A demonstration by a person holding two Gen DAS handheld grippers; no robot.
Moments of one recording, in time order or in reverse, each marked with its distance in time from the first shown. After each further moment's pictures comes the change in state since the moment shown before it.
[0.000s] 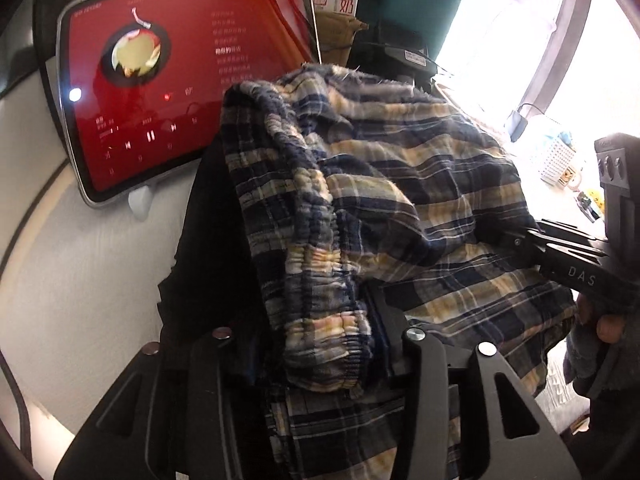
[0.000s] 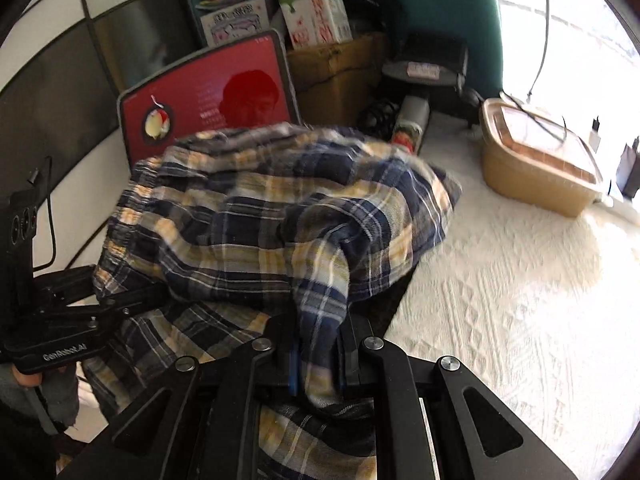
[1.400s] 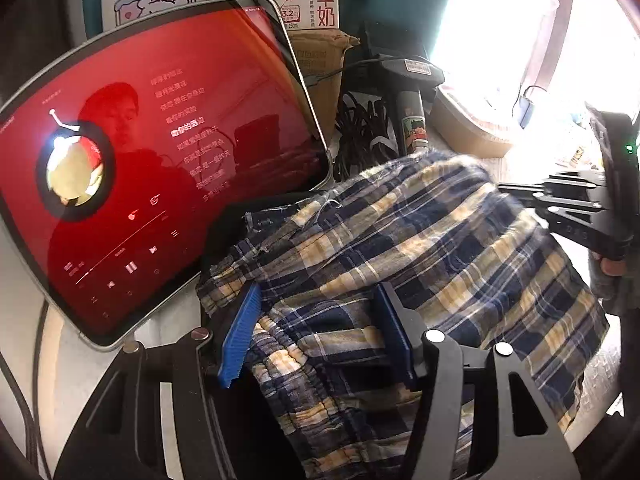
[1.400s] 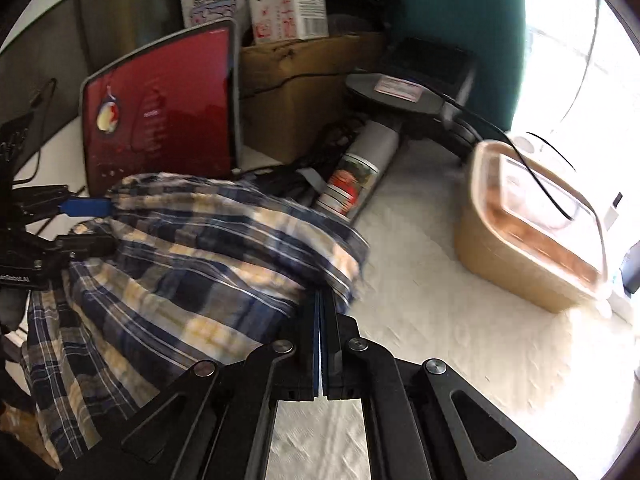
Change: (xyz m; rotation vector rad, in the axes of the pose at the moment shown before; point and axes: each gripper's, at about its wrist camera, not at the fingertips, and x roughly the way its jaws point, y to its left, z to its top) left arm 0.037 -0.009 0.080 0.181 0.021 0.072; right arm 0.028 -0.058 0.050 -0.194 0.030 -0.107
